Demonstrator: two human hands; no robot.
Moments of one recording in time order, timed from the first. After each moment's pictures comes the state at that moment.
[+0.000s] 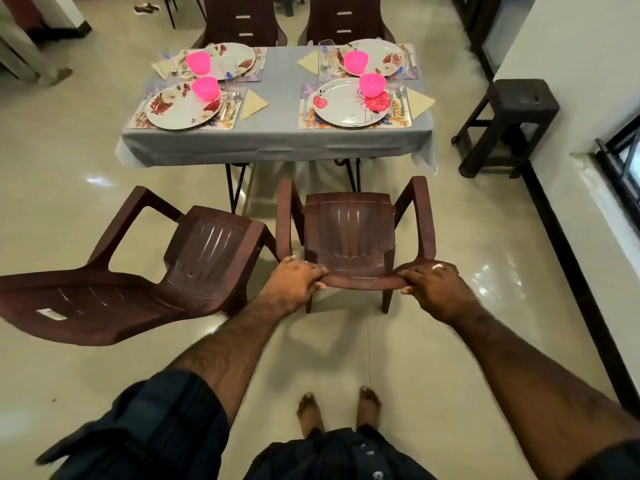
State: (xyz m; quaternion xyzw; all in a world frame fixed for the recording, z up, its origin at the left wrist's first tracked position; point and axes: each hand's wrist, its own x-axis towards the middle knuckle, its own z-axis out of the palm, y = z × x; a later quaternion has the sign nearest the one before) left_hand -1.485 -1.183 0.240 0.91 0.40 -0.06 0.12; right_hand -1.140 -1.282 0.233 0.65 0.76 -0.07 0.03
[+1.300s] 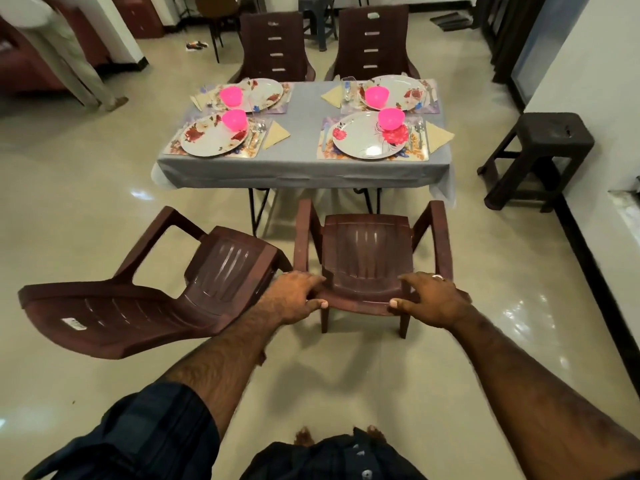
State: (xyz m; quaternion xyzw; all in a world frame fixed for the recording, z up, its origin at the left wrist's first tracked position) left_hand -1.475 -1.154 0.268 0.85 0.49 -0.07 0.18; right_hand -1.134 -1.213 0.259 0.68 0.69 -0.25 0.01
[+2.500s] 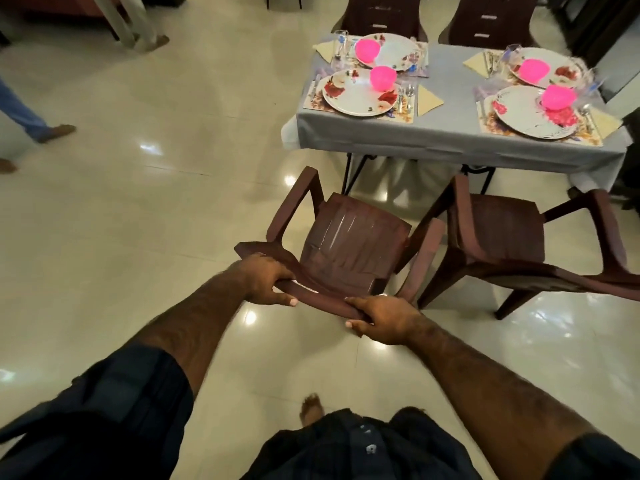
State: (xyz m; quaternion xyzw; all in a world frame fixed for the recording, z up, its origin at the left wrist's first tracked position) left_hand -2.144 -1.086 0.257 0.89 0.39 -0.19 0.16; right_hand -1.827 -1.190 0.252 0.54 0.79 -0.27 0.14
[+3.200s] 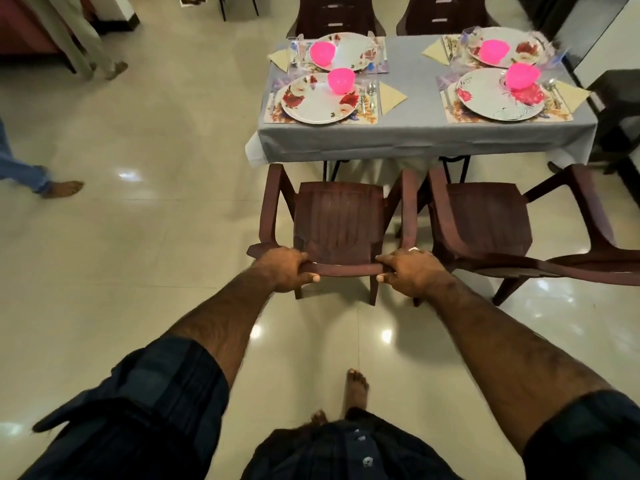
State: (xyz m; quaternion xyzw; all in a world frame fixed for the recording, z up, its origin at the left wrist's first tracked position) left_hand -2.026 -1.001 0.242 0.87 0.45 -0.16 0.15; right_hand -1.719 -1.087 0.266 0.66 0.70 -0.22 0.14
